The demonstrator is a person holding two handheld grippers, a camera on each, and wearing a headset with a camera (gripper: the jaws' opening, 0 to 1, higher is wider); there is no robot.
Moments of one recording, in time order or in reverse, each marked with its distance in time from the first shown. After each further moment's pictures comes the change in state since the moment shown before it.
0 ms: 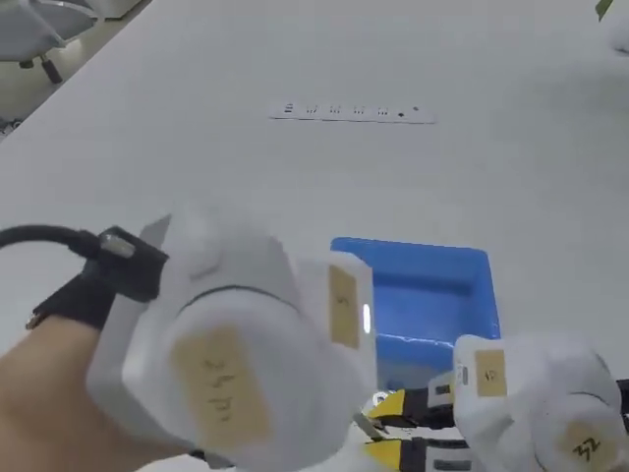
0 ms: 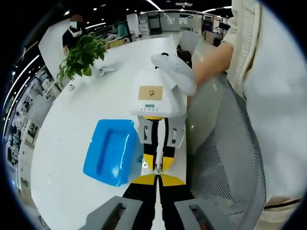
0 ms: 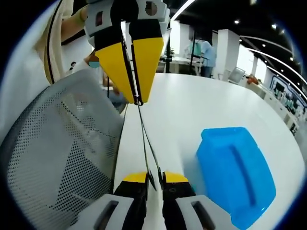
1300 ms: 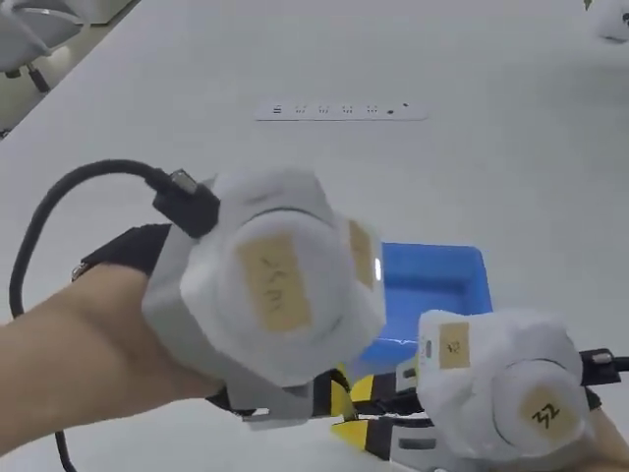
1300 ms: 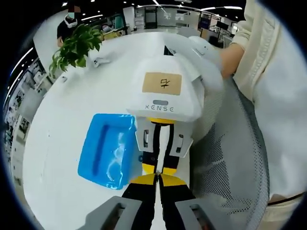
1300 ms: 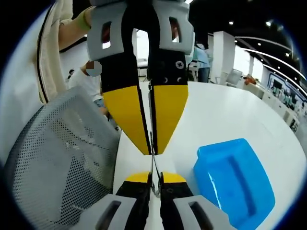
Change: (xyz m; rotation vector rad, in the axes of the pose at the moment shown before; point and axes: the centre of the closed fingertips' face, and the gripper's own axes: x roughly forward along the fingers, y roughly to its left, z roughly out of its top) left arm 0.017 0.018 -0.001 -0.077 -0.008 -0.072; right arm 0.003 -0.007 0.026 0.065 -0.050 -0.006
